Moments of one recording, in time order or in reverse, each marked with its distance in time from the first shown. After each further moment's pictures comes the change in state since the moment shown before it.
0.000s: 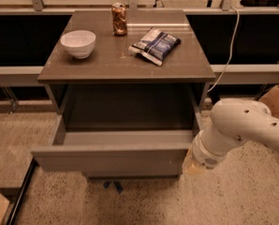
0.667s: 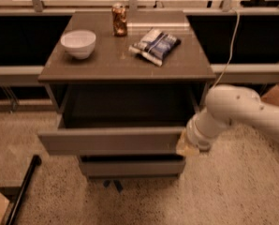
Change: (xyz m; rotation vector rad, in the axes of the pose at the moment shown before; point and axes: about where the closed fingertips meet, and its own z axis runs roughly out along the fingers) arm -0.022 -0.061 0.002 0.068 -0.053 -0.074
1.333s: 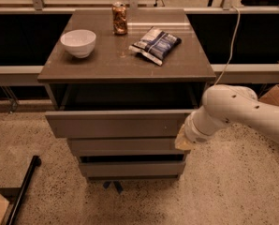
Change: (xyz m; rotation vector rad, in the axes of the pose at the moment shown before) arm -0.001 -0.023 0.004 0.066 0.012 -0.014
